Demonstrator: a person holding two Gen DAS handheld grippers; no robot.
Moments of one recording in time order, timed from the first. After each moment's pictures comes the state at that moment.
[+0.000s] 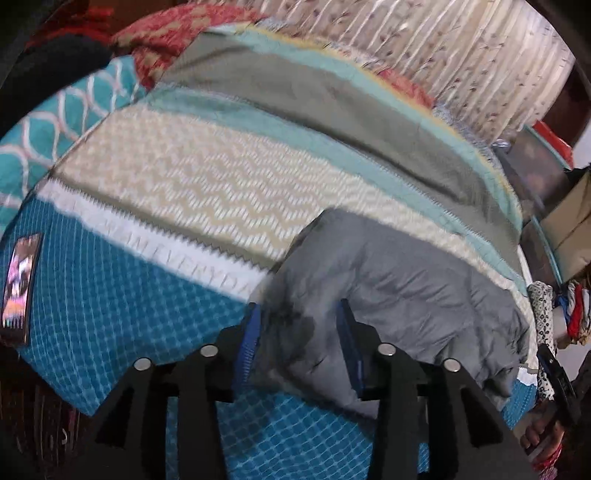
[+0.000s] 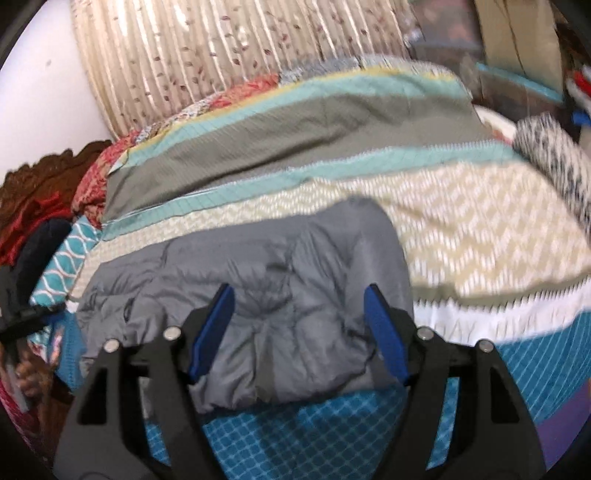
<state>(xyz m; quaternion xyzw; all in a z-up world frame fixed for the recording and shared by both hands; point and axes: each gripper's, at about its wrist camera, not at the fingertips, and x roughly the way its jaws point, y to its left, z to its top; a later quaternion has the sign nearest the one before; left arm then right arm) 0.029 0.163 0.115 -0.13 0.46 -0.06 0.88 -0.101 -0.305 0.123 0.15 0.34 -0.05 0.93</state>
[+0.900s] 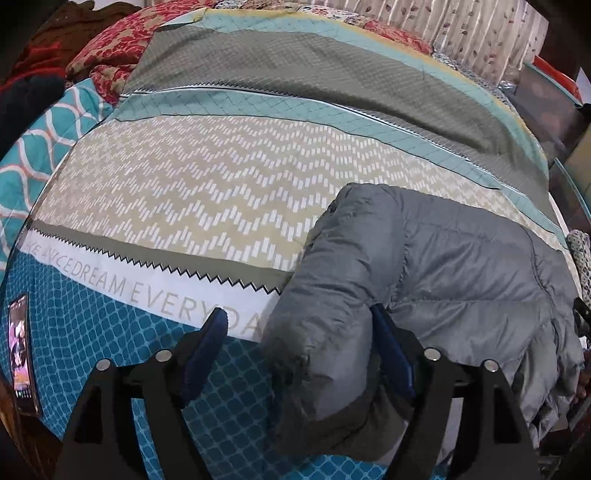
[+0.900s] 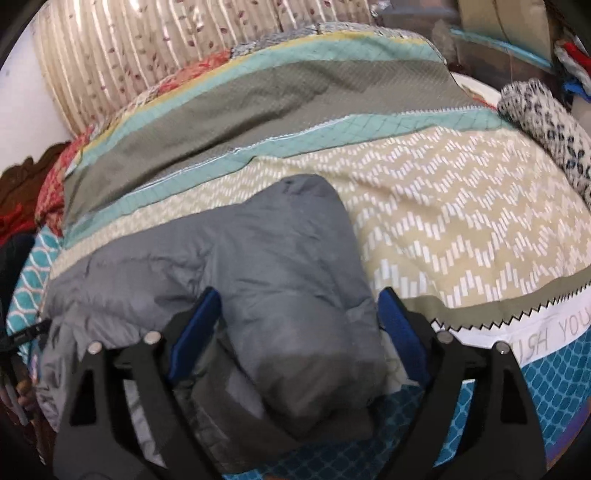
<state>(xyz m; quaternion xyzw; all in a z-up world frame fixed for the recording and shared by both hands) 0.089 0.145 0.063 -0.02 0.50 -0.06 0.86 -0.058 -0.368 0.067 0.20 0.39 -0.10 0.89</state>
